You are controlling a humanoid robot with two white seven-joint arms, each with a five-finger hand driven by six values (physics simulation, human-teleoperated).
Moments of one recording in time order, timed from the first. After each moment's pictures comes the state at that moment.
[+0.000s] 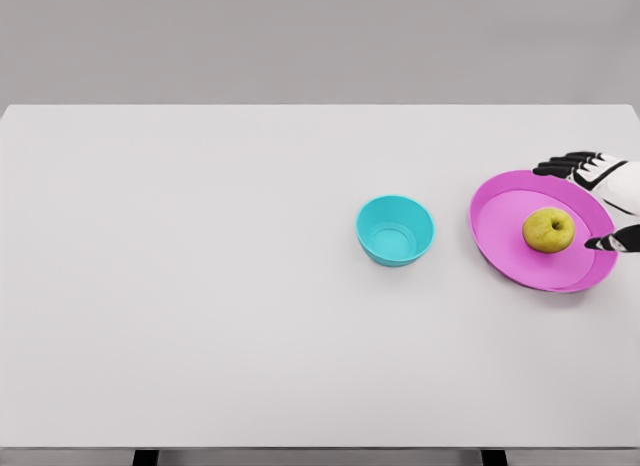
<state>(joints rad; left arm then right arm) 0.07 0.00 -0.25 -0.18 0.19 0.09 -0.12 -0.09 -1.09 0.20 -1.56 0.14 -0.61 0.24</state>
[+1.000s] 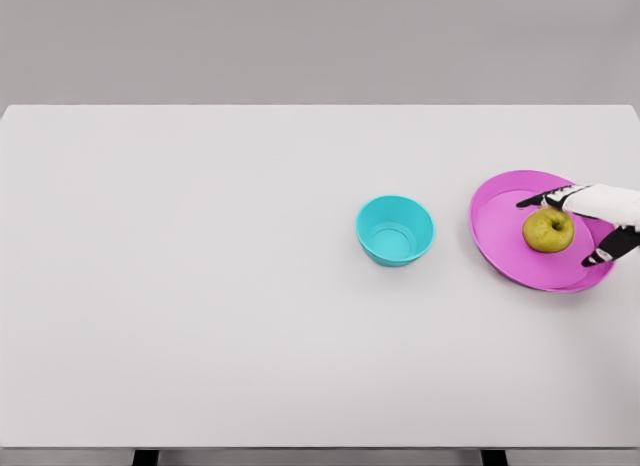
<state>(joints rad) 0.07 0.00 -0.25 -0.18 0.19 0.09 -0.12 -0.52 -0.96 0.54 -1.19 0.15 -0.61 0.61</state>
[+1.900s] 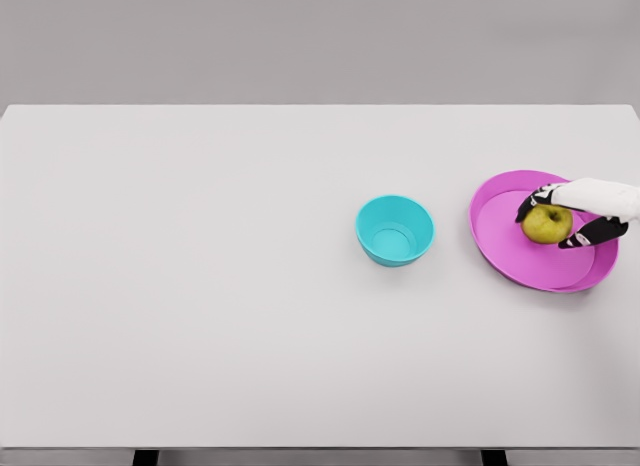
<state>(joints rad) 0.07 0.00 -0.25 -0.18 0.19 0.09 -0.12 -0.59 -0.92 0.61 -1.13 0.16 -0.61 0.61</state>
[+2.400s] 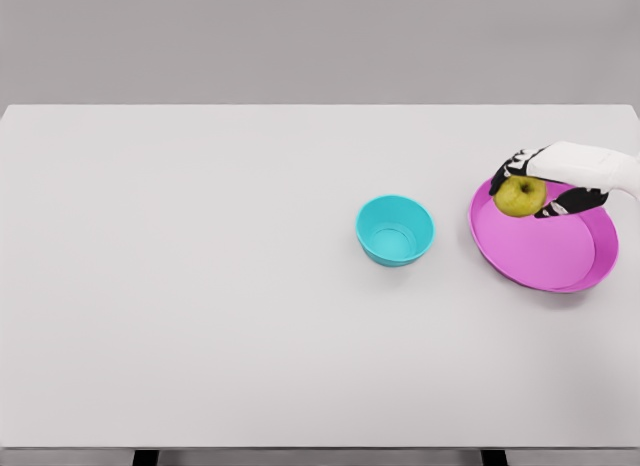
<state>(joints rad) 0.07 0.00 -0.25 -0.18 0.19 0.09 -0.12 -0.65 -0.92 0.60 -1.30 0.16 -0.61 0.61</state>
